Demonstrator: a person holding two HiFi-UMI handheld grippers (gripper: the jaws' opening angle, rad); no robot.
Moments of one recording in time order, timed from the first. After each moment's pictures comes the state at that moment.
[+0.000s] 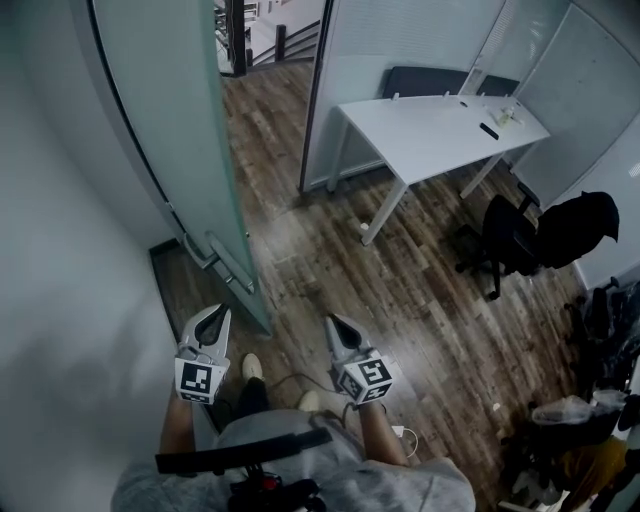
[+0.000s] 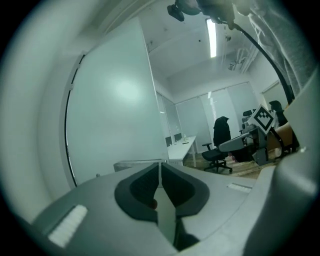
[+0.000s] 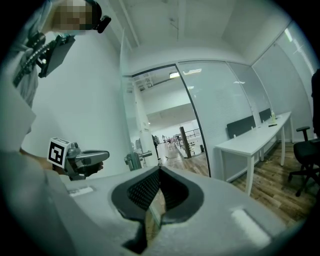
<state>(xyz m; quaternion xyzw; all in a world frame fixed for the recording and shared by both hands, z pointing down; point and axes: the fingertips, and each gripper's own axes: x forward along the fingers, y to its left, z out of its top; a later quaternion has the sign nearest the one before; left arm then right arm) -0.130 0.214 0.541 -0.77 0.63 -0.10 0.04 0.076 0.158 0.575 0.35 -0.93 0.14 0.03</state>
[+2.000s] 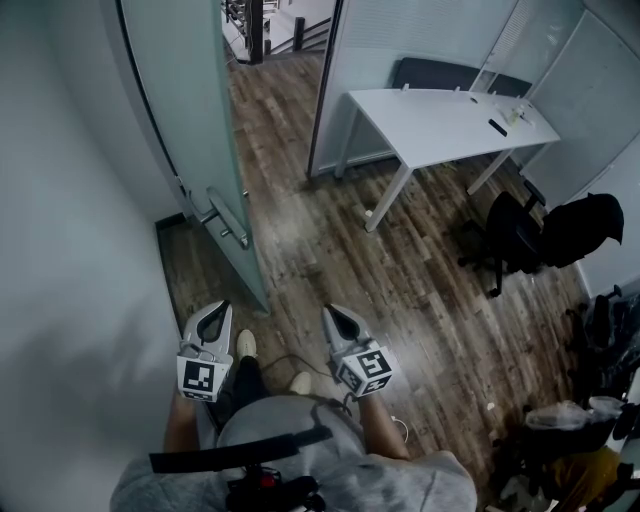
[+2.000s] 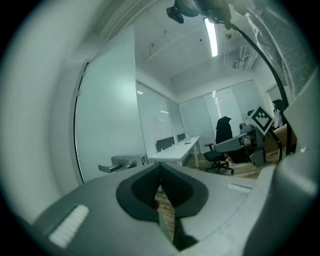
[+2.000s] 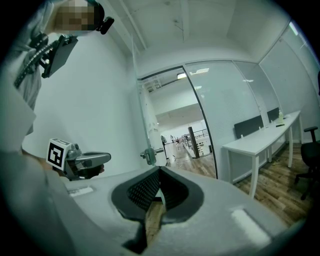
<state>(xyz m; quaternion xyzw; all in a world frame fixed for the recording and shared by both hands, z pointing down) -0.074 0.287 0.543 -0.74 0.66 -0.09 0.04 0.108 0.214 0.575 0.29 -0.95 0.13 0.02</state>
